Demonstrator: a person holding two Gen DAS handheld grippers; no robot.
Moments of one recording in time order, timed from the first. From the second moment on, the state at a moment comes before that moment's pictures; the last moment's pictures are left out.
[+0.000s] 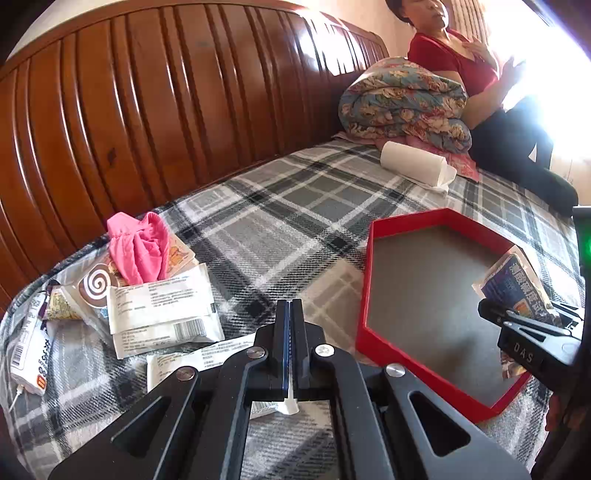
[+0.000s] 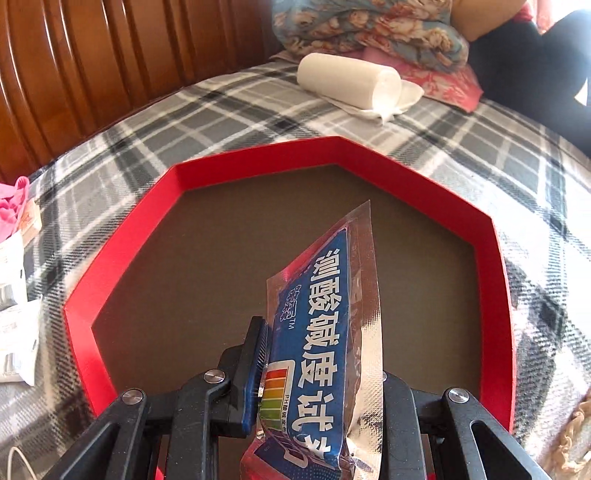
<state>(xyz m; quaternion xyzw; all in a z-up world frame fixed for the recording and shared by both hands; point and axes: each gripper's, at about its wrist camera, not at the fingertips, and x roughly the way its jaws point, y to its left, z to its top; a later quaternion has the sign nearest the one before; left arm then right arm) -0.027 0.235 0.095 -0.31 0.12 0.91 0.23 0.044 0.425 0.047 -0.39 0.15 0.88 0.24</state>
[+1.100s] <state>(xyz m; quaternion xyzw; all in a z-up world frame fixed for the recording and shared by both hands) -0.090 0.186 -0.002 -0.43 0.02 0.90 0.08 0.003 0.334 0.105 -0.35 0.06 0.92 0.18</state>
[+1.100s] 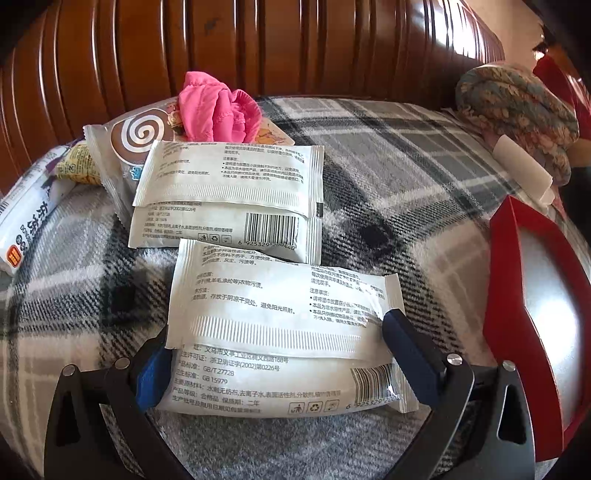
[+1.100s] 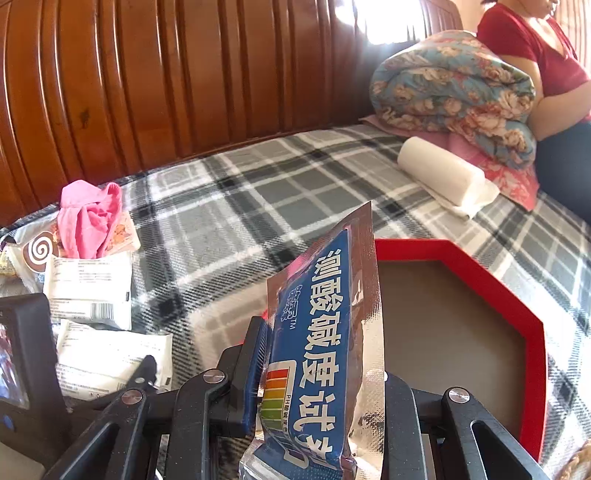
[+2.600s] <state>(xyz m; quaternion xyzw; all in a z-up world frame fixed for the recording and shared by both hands) -0.063 0.151 0.066 -0.29 0.11 0.94 0.14 0.005 0.332 0.089 -0.37 0.07 0.91 0.18</state>
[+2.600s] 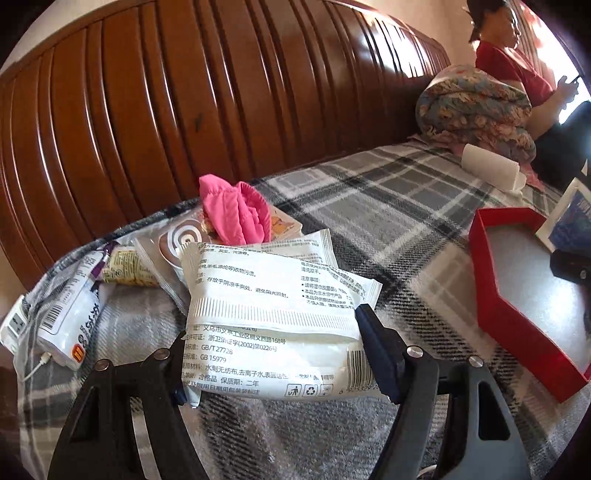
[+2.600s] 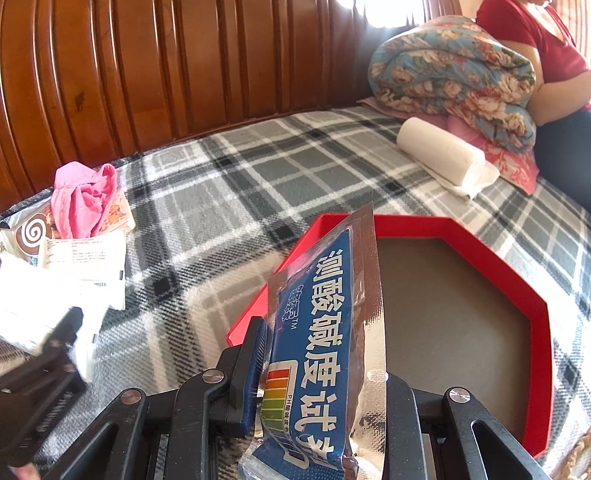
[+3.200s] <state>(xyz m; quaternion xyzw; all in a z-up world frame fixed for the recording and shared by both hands) -0.029 0.279 0.095 -0.29 0.13 0.89 0.34 0.044 0.412 0.067 -0.38 0.12 0.88 0.25</state>
